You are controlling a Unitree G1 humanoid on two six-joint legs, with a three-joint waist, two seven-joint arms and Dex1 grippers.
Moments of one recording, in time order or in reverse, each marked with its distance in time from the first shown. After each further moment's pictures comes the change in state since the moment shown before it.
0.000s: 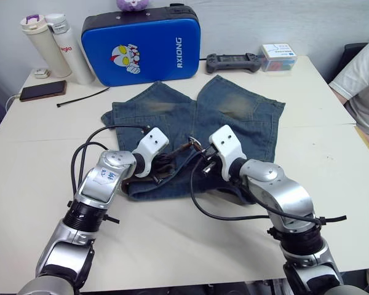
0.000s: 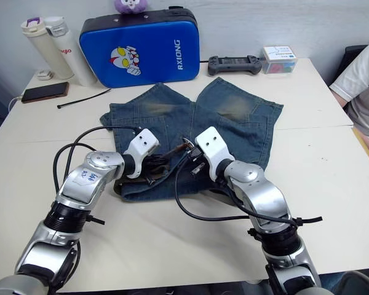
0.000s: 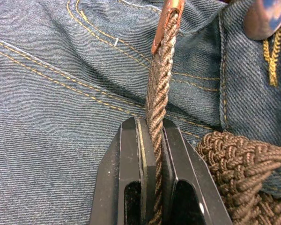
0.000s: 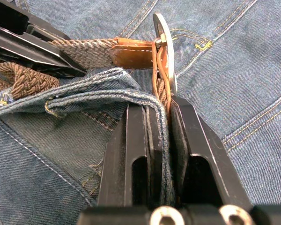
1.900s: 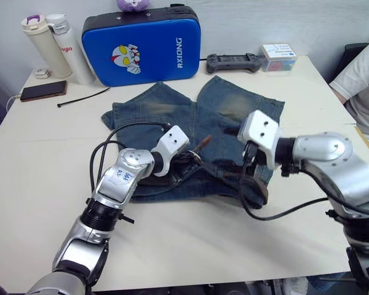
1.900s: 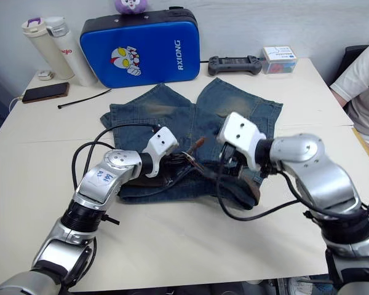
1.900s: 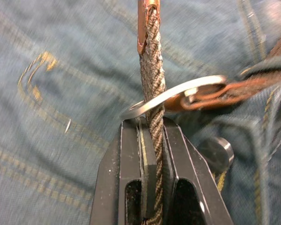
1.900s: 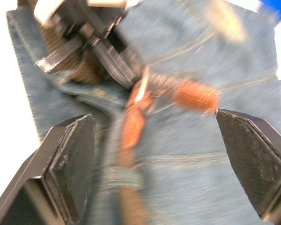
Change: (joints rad) left arm -0.037 -0.099 -0.062 -0.025 -0.017 -0.062 -0.011; right arm -0.124 -0.494 -0.061 0.040 0.123 -0.364 0.498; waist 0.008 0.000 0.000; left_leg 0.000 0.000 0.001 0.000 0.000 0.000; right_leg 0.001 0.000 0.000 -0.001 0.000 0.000
